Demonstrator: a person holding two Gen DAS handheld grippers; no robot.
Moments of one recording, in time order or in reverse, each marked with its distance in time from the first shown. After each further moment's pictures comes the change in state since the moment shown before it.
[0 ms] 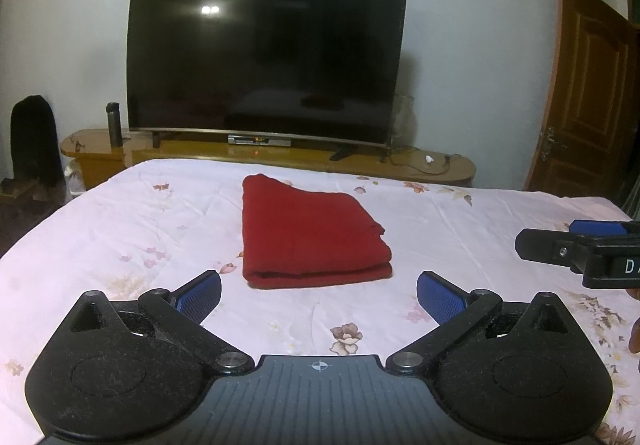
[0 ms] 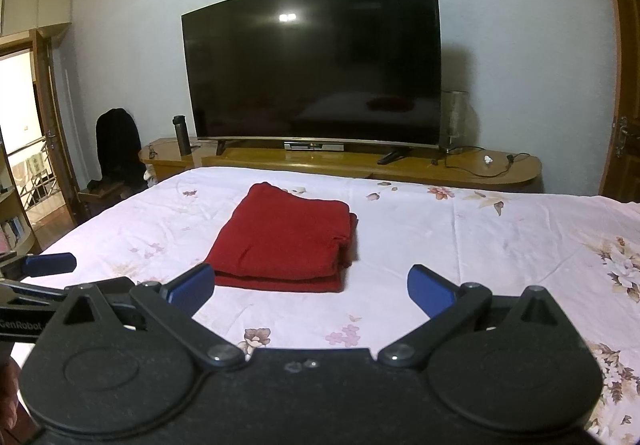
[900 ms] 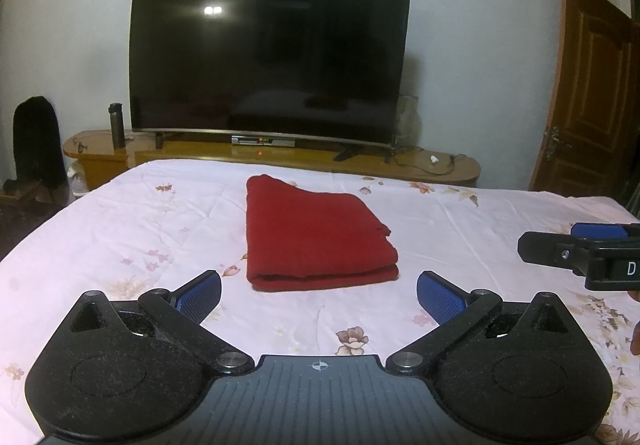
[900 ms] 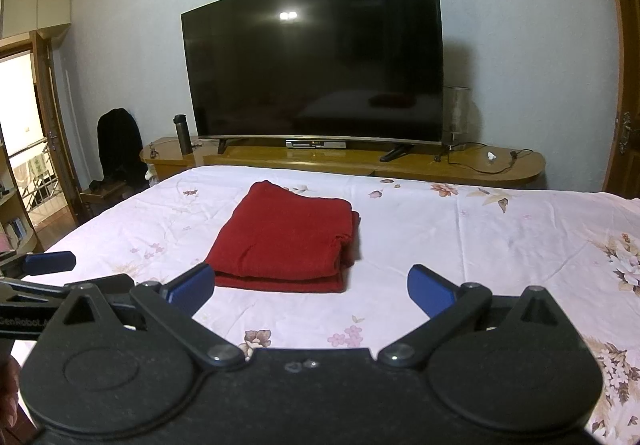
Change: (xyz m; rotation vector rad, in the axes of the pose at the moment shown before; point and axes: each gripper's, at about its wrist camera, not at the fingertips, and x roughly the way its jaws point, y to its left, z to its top) left arm 0.008 0.005 0.003 0.003 0.000 0.011; right arm 0.007 -0.003 0.000 0.005 0.007 0.010
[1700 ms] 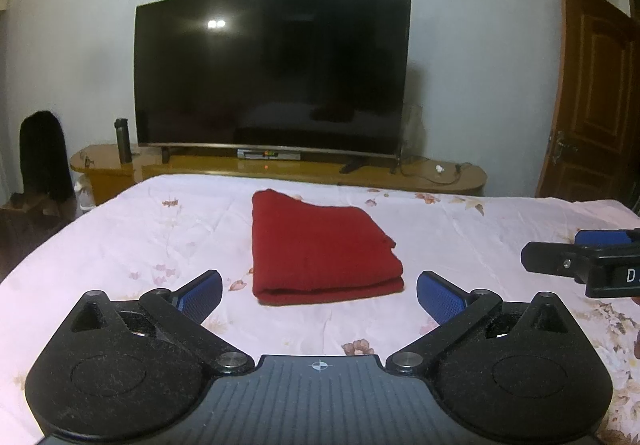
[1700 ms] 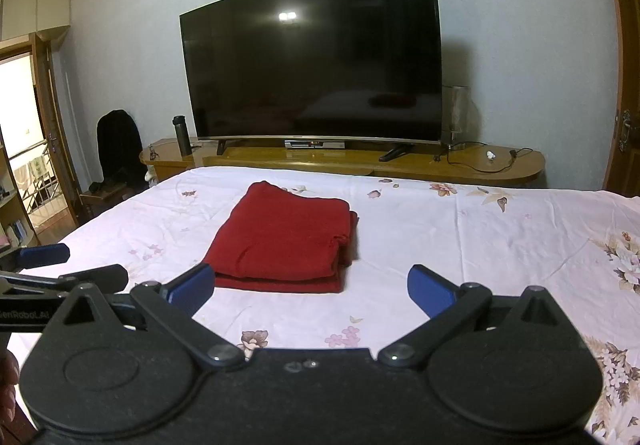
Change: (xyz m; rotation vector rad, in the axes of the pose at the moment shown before) left arm -0.006 -0.009 0.002 0.019 -0.048 0.032; right arm 0.004 -0.003 0.000 0.003 -0.001 0.002
